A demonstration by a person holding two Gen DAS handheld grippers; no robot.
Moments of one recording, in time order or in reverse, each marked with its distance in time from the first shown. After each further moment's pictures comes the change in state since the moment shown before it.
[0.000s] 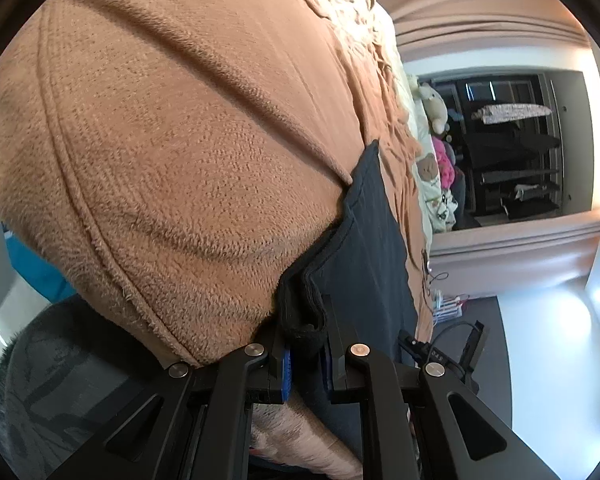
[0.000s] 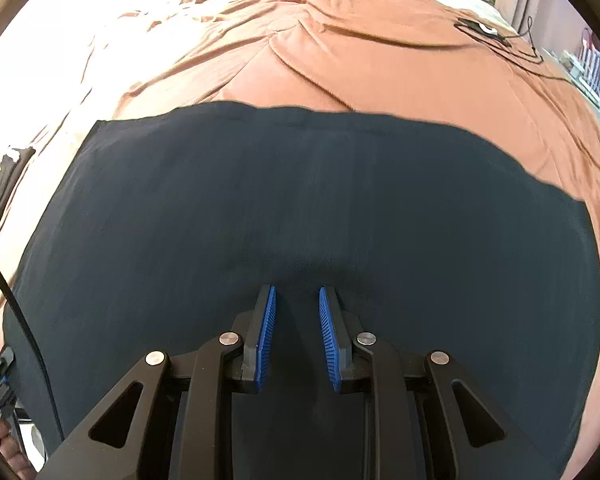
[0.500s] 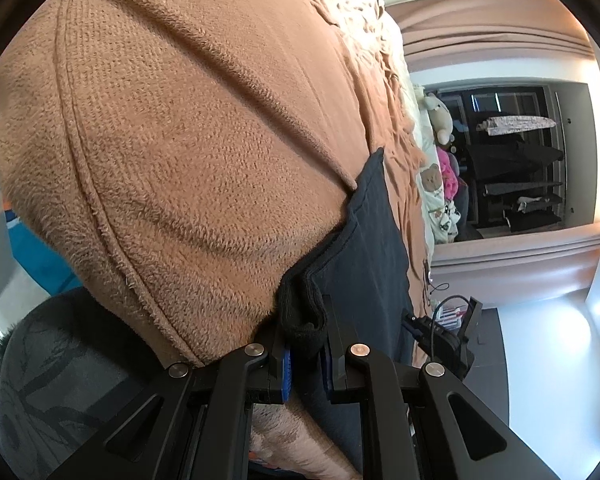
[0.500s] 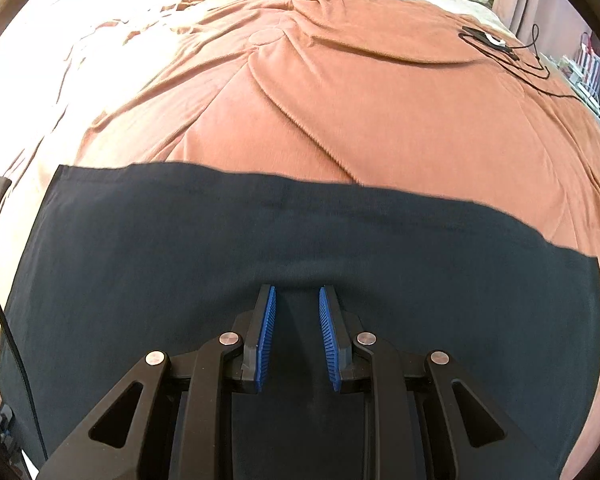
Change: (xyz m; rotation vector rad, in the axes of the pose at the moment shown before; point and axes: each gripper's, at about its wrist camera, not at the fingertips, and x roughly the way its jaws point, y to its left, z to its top) left arm -0.004 0.002 -0.009 -0.032 -0.027 0.010; right arm 0.041 -0.012 0.060 0.020 -0.008 -0.029
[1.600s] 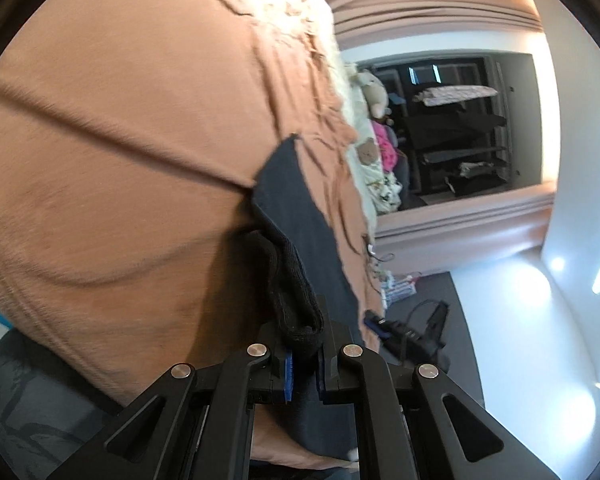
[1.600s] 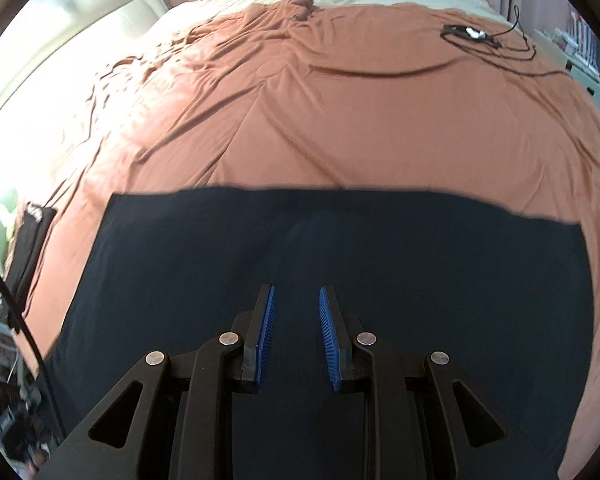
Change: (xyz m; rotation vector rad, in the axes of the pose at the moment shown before) left arm -0.002 -0.053 0.023 0.130 0.084 -0.226; right arm -0.064 -0.028 -0.022 0.103 -0.035 0.149
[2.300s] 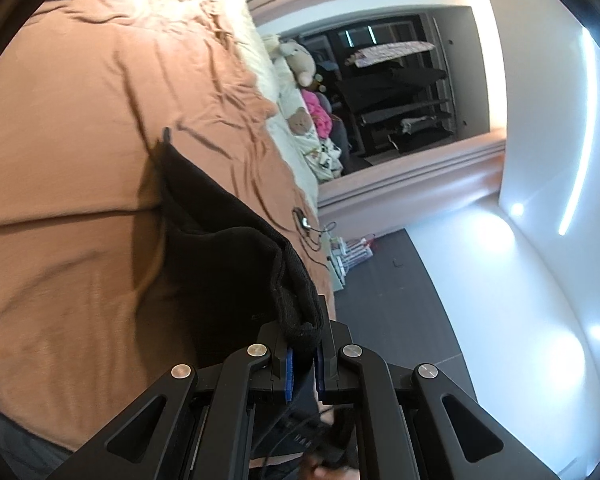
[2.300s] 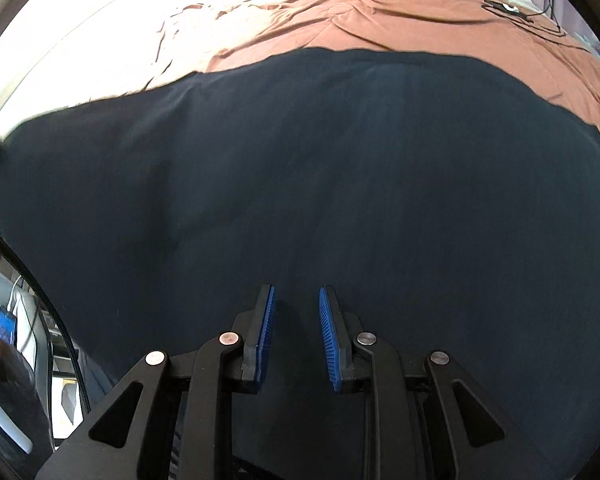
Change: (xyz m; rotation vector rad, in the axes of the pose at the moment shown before) left arm 0.034 -0.100 0.013 0.168 0.107 -0.156; right arm -0.041 -0.005 -0.141 -0.127 0.062 0.121
